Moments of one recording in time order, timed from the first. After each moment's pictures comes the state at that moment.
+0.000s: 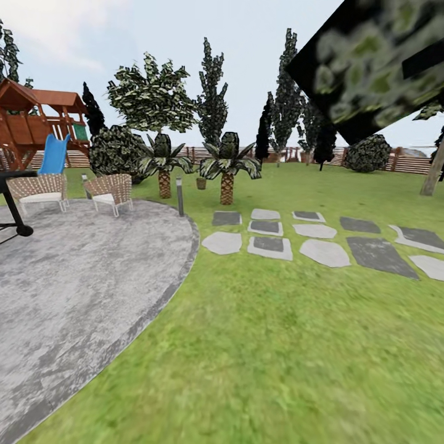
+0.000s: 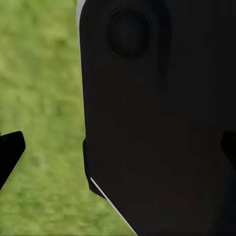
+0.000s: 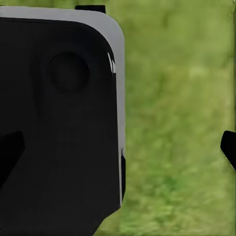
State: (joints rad) left arm 0.02 0.04 0.00 -0.01 0.00 0.00 -0.04; right arm -0.06 -0.07 0.01 0.05 -0.02 0.01 0.01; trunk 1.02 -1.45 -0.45
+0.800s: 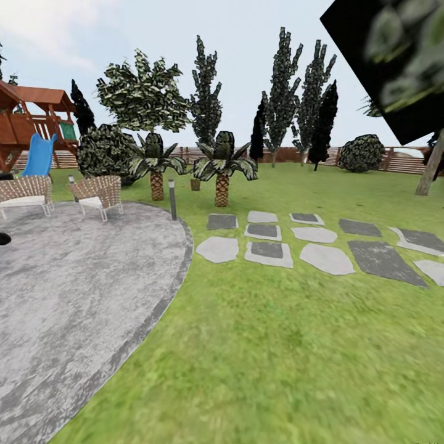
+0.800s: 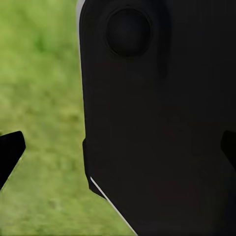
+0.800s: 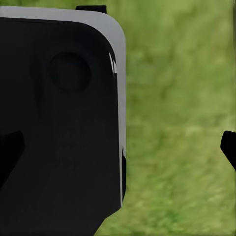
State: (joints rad) left arm 0.02 0.04 0.00 -0.01 0.00 0.00 -0.04; right arm -0.06 -0.07 0.01 0.05 -0.02 0.01 0.01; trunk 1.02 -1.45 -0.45
